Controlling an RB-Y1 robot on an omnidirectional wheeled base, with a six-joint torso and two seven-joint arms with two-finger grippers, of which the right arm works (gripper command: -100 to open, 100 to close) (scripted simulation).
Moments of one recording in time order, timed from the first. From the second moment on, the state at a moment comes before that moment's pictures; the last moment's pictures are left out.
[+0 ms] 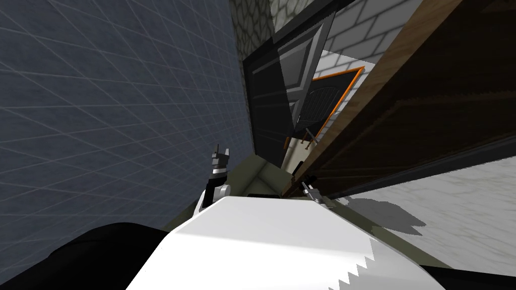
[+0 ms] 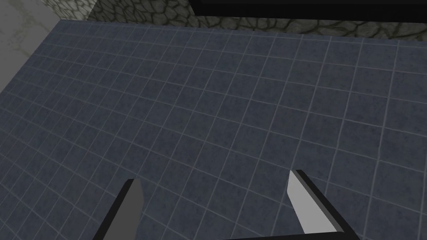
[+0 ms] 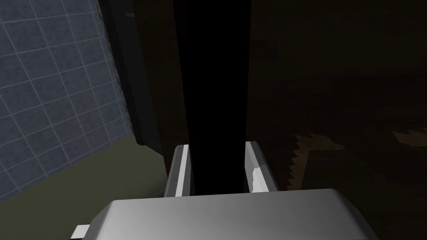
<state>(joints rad) 0.26 -0.57 0.43 -0.78 -0.43 -1.14 -1.82</state>
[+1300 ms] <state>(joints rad) 0.25 -0.59 0.47 -0.70 -0.40 -1.23 -1.87</state>
